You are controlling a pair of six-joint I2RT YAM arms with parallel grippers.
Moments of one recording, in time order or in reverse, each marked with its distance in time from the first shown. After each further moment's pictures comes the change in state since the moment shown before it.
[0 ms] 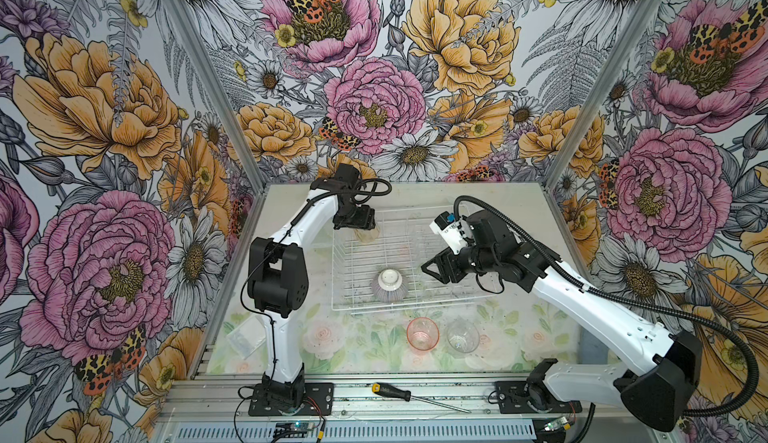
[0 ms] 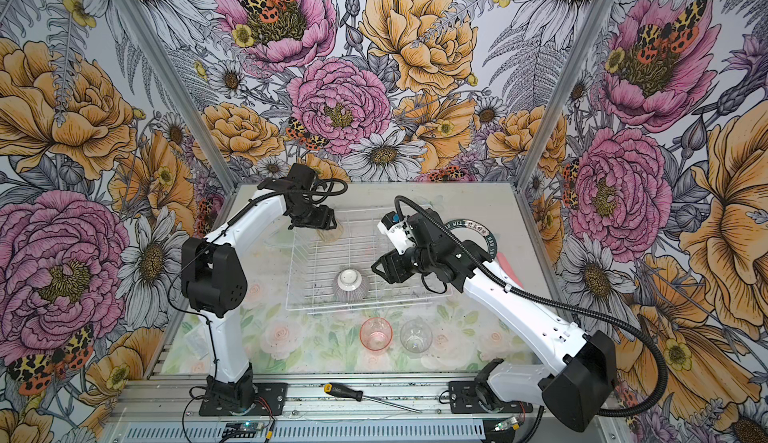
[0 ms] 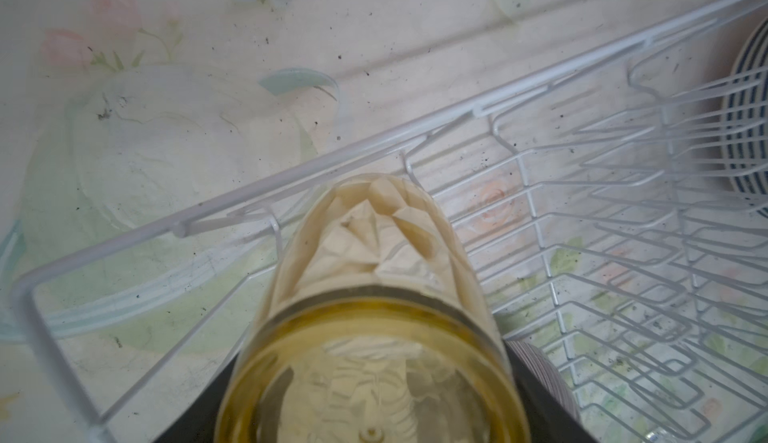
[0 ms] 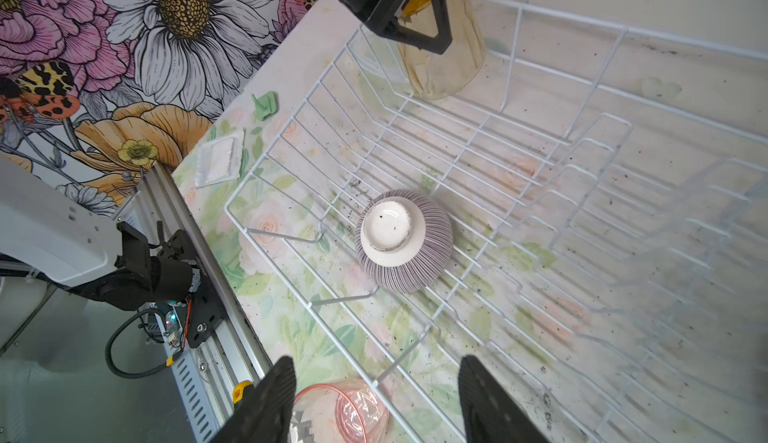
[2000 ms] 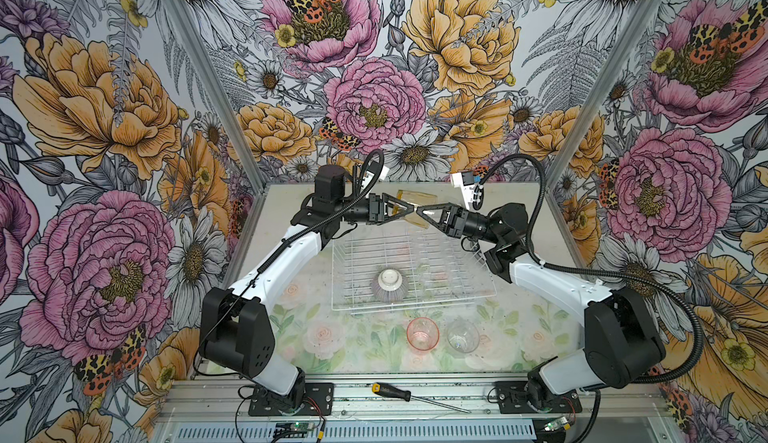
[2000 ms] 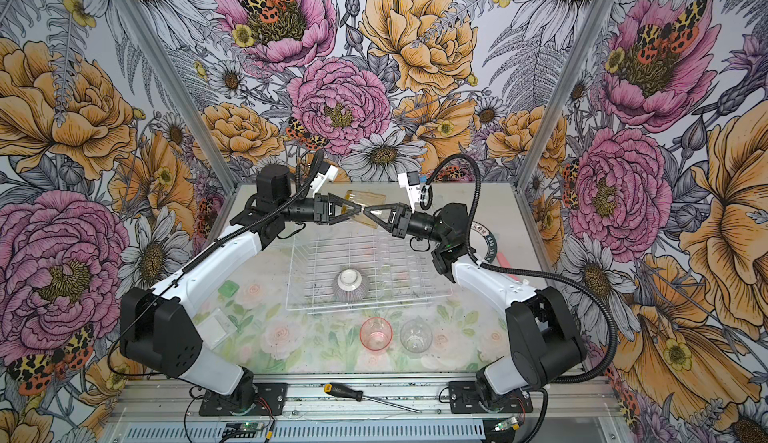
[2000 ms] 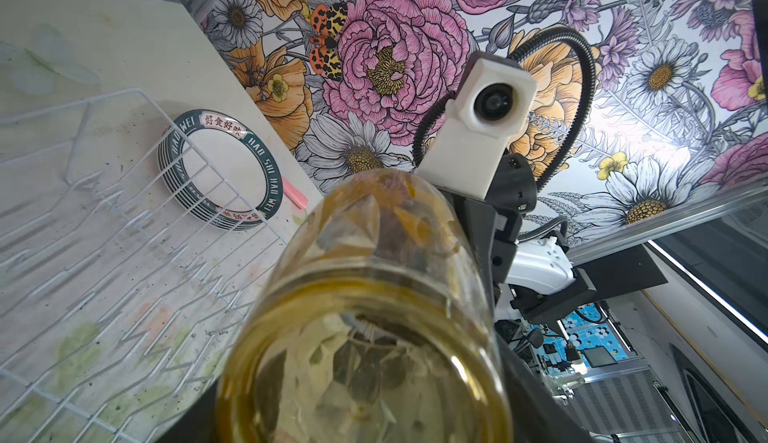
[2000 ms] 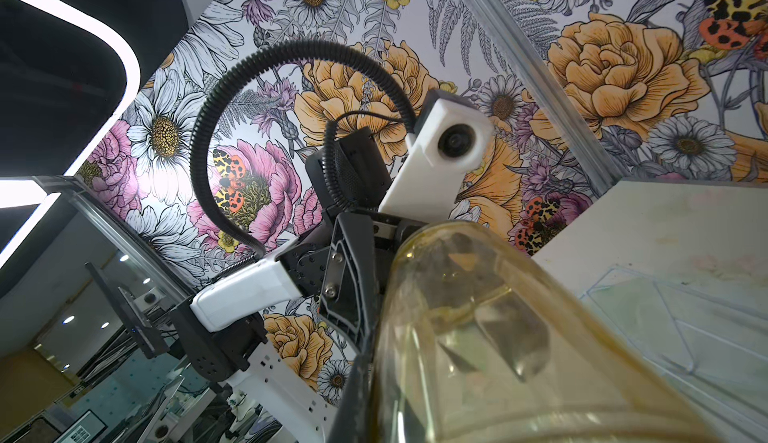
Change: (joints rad) left arm -0.074 -0.446 -0.486 0.919 0.942 -0.610; right arm -0.211 0.224 -0.220 1.568 -0.542 0.893
